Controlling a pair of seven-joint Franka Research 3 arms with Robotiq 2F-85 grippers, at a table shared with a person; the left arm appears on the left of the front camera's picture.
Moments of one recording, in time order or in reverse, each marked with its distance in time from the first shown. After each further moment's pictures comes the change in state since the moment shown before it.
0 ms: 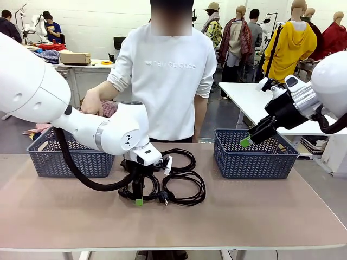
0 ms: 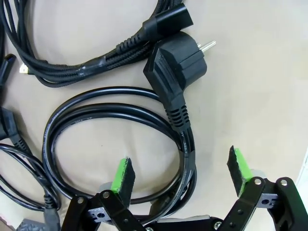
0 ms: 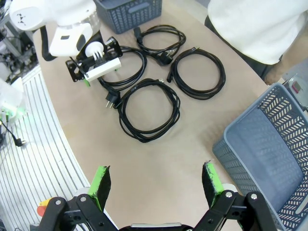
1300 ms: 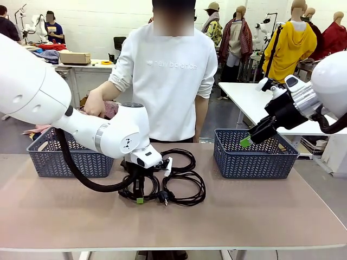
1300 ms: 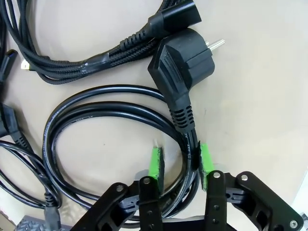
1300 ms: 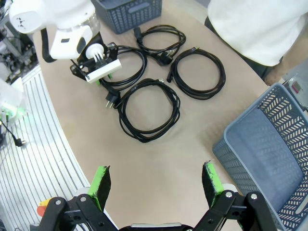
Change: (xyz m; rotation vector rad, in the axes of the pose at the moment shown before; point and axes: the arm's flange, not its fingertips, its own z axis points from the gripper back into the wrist) left arm 0.000 -0.002 -0.004 0.028 0.009 0.008; right arm 0.000 0.000 0.000 0.000 0.000 0.000
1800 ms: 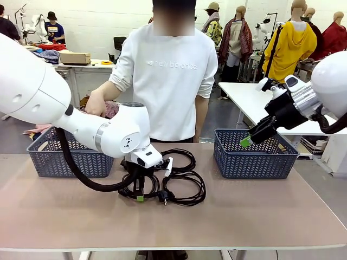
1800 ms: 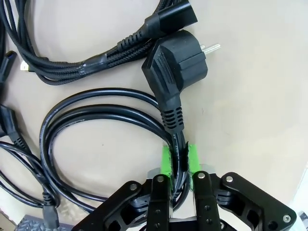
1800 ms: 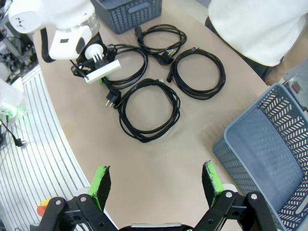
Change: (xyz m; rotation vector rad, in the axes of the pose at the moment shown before) left arm 0.002 -0.002 0.003 -0.002 0.005 -0.004; right arm 0.000 0.000 0.000 0.000 0.000 0.000
